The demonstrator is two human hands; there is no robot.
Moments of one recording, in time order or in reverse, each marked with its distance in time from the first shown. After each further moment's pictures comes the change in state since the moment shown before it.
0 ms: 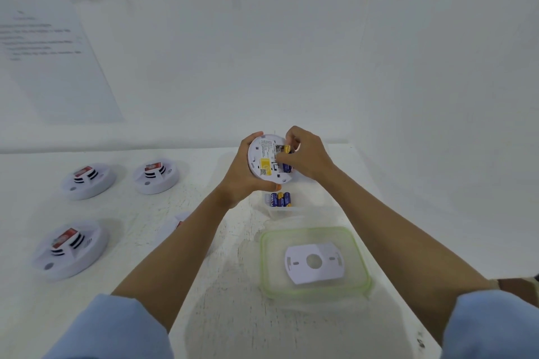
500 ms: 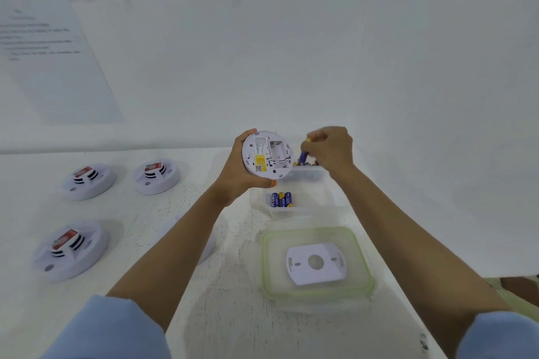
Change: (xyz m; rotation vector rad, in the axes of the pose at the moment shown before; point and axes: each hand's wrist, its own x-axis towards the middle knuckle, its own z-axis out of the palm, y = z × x) left_hand 0.000 0.000 -0.010 0.001 0.033 -0.012; right_hand -0.005 0.002 -0.022 0.185 0.294 0.255
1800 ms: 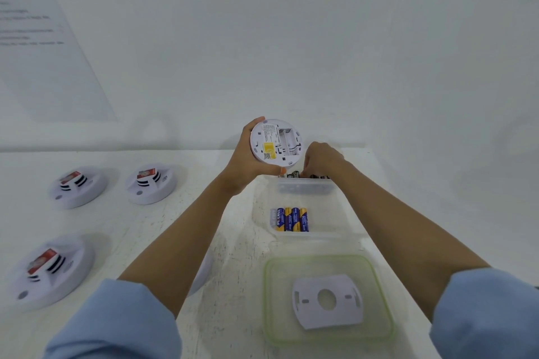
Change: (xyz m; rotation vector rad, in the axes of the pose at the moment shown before) left_hand 0.063 -0.017 -0.009 -0.003 0.026 -0.011; right_hand 0.078 0.040 0.051 -0.869 -0.525 0.032
